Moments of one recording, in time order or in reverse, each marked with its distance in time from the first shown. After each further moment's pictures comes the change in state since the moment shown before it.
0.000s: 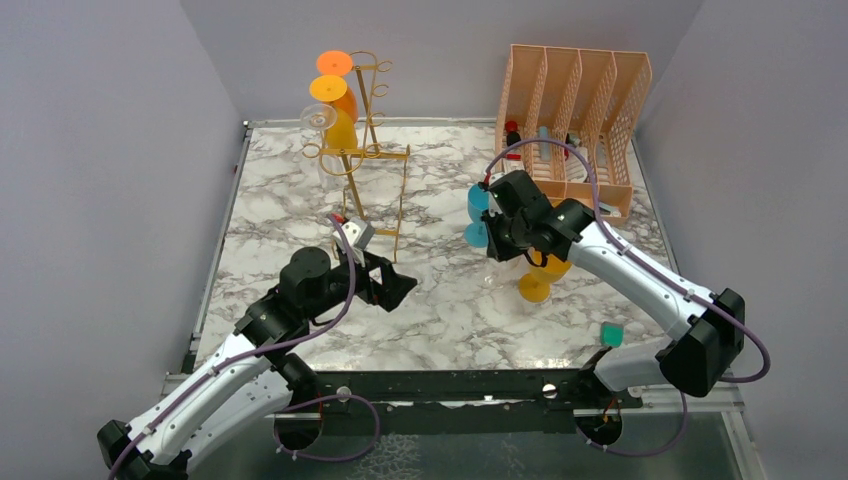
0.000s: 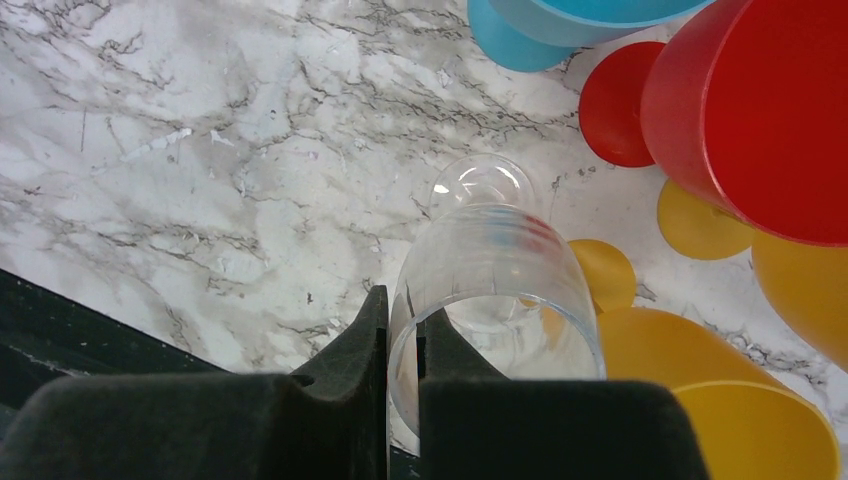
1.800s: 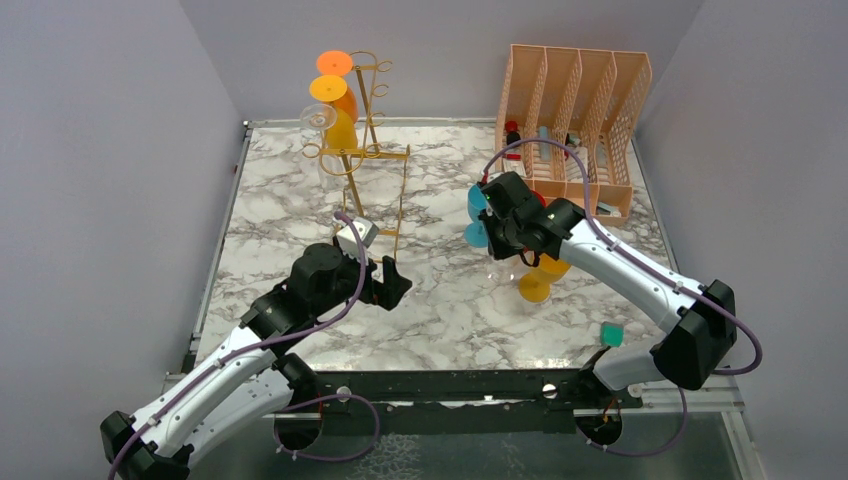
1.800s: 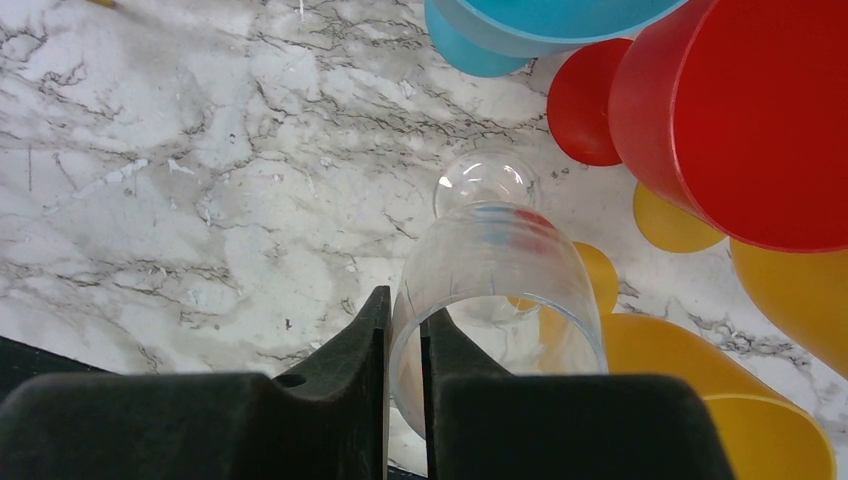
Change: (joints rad) left arm 0.000 0.057 0.018 -0.110 -0.092 -0.008; right arm 0.006 0.043 -0.006 0.023 0.092 0.037
